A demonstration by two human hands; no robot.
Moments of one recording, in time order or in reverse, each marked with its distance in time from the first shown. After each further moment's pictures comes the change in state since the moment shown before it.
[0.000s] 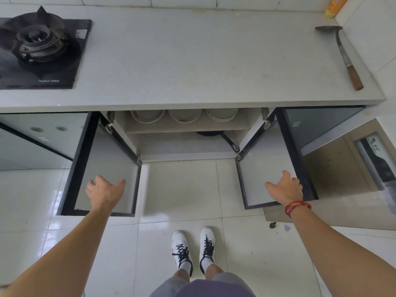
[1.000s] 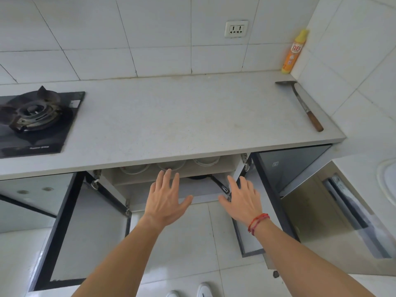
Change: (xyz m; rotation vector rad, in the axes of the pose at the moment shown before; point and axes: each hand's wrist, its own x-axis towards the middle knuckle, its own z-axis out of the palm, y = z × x) left_hand -0.096 0.204 0.050 0.525 0.060 0.998; right_hand 0.016 -0.084 -0.045 -0.196 0.264 -0.606
